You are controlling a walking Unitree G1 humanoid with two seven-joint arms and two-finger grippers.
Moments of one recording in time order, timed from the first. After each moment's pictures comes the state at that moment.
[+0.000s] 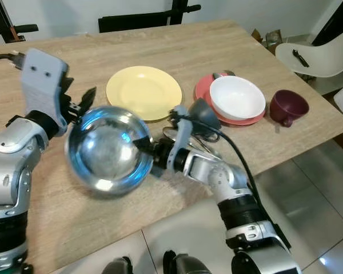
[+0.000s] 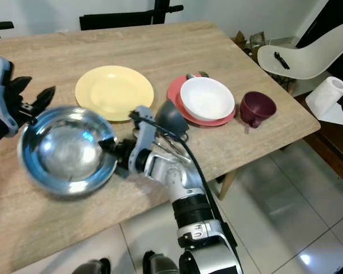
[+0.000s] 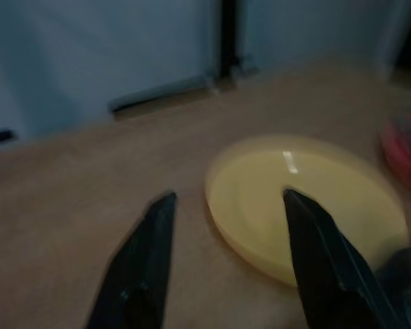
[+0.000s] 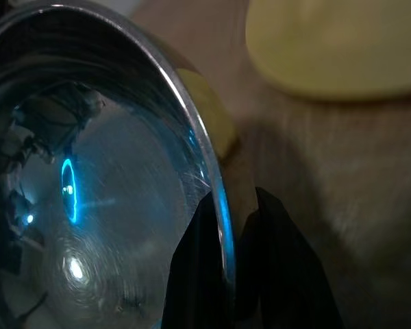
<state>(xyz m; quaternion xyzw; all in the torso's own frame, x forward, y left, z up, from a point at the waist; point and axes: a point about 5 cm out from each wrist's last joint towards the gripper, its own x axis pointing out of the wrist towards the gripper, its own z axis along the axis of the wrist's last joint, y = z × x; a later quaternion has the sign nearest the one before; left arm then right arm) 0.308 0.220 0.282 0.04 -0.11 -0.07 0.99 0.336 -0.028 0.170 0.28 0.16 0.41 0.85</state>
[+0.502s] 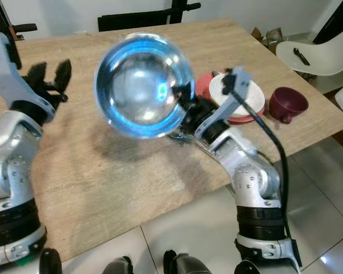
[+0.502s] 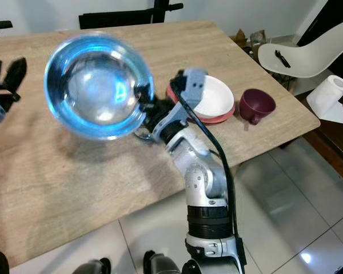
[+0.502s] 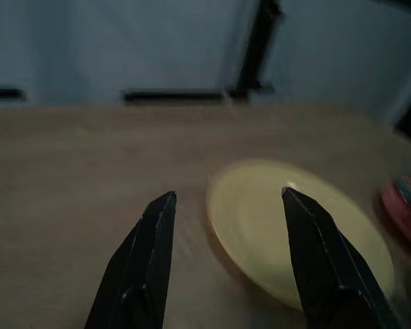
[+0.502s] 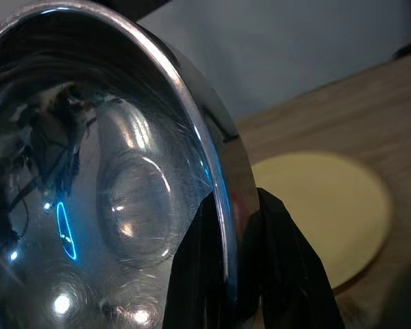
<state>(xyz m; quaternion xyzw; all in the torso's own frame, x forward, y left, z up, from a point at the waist) 0.305 0.218 0.265 -0.04 -0.10 -0.05 0.99 0.324 -0.076 0.252 0.24 -0.11 0.27 0.93</state>
